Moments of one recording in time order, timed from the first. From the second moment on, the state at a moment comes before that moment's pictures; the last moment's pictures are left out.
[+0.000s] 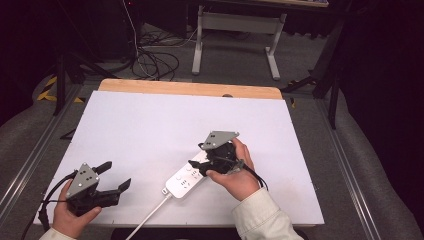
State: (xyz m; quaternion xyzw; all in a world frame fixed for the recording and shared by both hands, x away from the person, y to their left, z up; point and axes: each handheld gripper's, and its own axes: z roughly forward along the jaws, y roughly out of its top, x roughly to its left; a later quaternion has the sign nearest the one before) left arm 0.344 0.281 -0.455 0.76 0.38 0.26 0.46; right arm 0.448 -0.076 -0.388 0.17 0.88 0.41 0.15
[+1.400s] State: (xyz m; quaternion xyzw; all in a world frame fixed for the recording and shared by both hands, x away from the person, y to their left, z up) left arm 0.342 0.282 -0.455 0.76 0.38 0.26 0.46; right arm 0.415 -0.220 -0.437 0.30 0.80 0.50 0.16
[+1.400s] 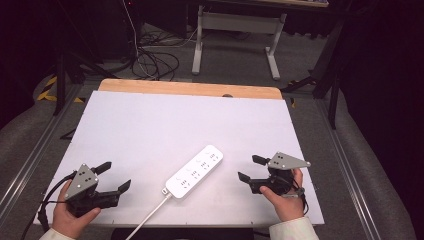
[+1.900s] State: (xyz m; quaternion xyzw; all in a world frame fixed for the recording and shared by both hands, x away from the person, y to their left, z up) left arm 0.343 0.282 -0.456 0.76 0.38 0.26 0.46; right arm 0.412 -0.248 -0.478 0.34 0.79 0.48 0.15
